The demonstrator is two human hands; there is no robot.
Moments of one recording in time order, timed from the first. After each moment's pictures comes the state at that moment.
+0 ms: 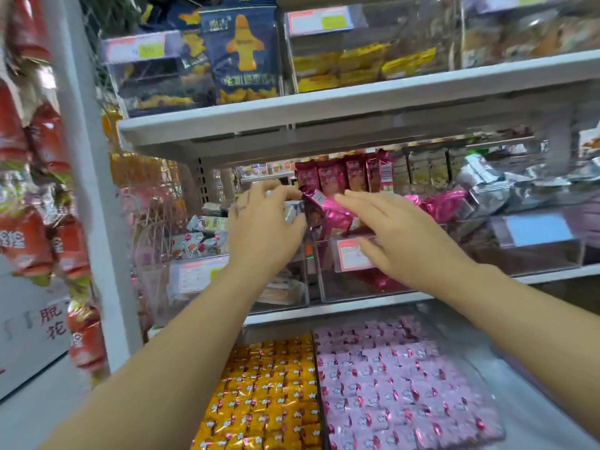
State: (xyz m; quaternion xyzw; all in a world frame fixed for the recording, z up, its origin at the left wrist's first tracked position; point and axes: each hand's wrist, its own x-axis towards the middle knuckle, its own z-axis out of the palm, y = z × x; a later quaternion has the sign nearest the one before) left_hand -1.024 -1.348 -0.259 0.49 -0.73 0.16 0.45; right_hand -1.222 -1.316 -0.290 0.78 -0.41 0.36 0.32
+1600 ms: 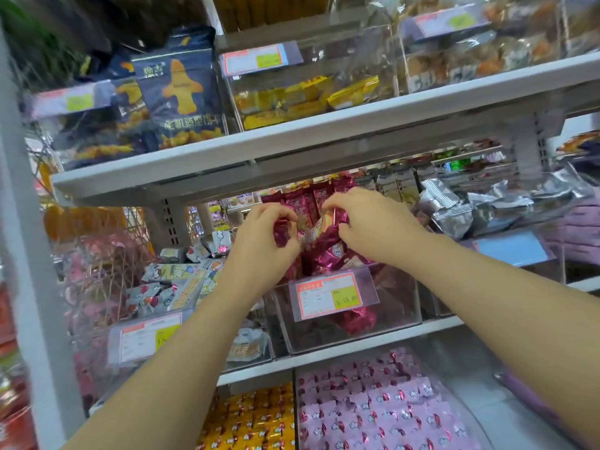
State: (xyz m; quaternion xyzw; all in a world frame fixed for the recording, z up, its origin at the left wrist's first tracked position) left_hand -1.074 -1.381 -0.241 0.36 -0.80 0.11 0.46; right_hand -1.251 -1.346 -0.234 0.71 -0.57 0.35 0.20
